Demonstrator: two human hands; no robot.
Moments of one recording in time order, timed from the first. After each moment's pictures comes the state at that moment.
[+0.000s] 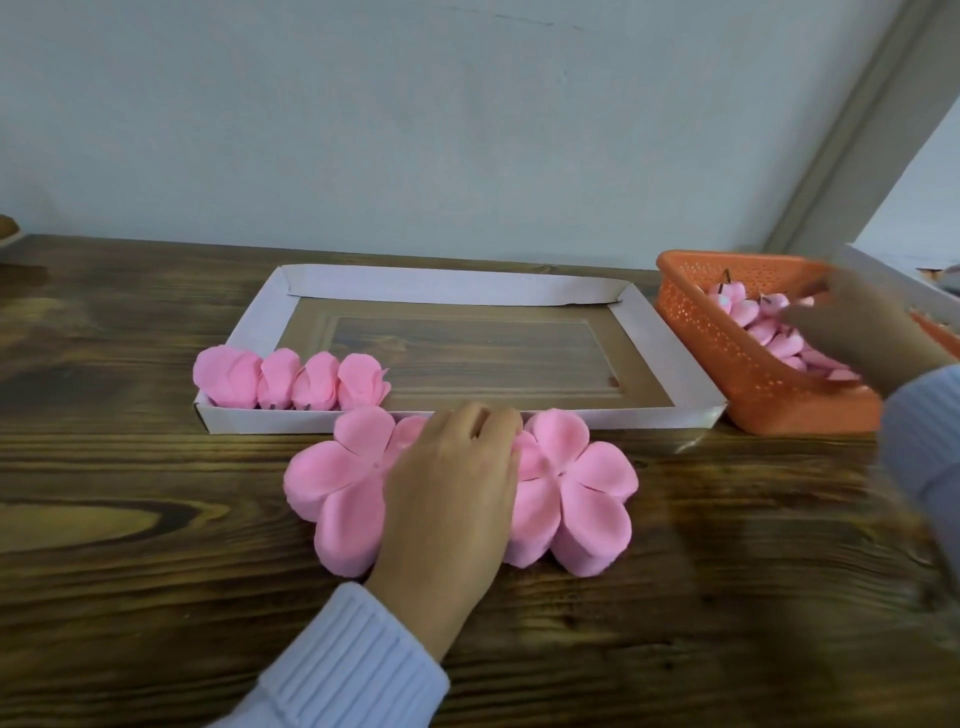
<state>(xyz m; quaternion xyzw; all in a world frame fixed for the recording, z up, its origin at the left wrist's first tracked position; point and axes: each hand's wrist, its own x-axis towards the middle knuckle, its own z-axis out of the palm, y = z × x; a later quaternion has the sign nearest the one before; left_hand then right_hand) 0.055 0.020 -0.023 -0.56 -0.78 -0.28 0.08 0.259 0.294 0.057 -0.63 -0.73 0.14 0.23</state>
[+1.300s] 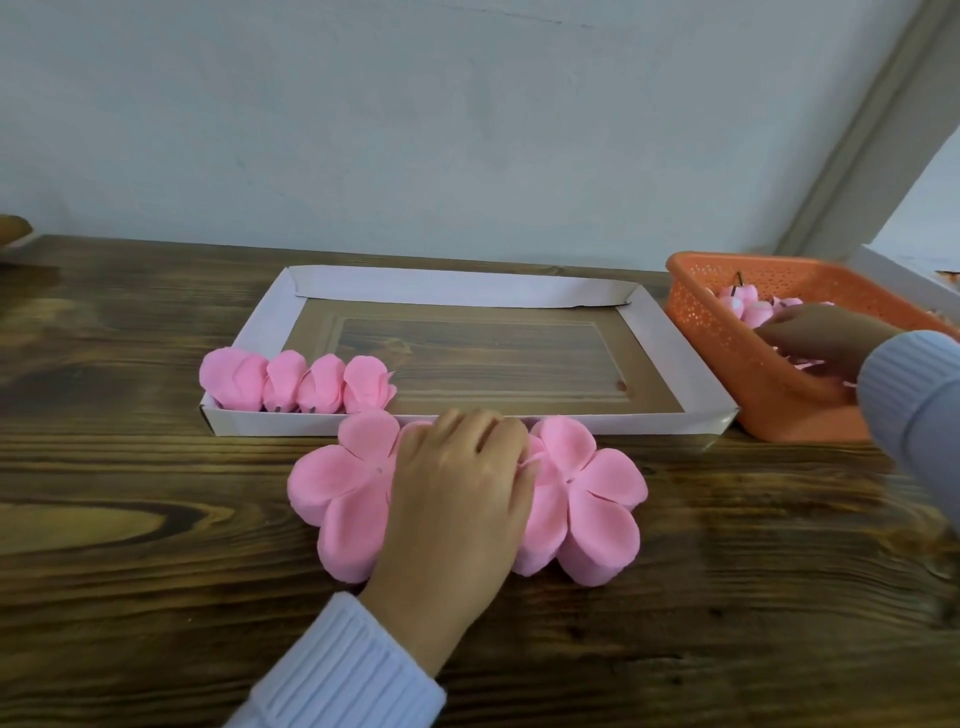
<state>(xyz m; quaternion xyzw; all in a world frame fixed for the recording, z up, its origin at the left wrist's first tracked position) 0.053 0.016 -0.025 -0.59 -0.71 -0.36 0.15 0.246 0.337 0.039 -0.64 -0.74 0.19 0.06</state>
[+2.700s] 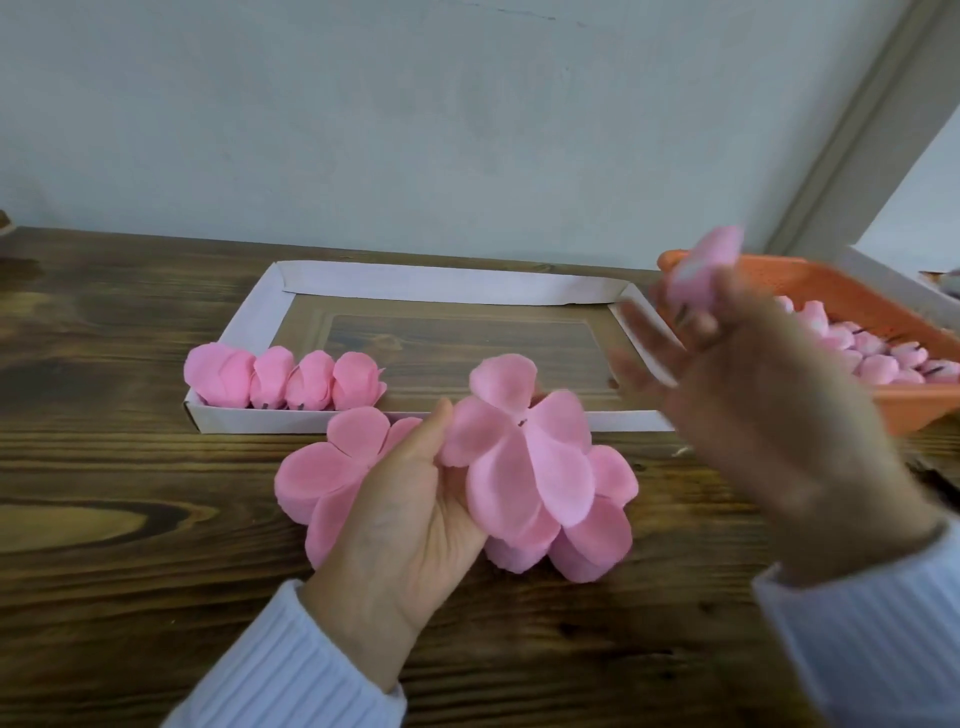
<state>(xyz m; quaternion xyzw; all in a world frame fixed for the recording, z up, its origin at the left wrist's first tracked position) 0.046 0.015 -0.007 -0.03 -0.25 -0.76 -0.61 0.192 0.137 0.057 -0.19 -0.52 0.74 0.39</state>
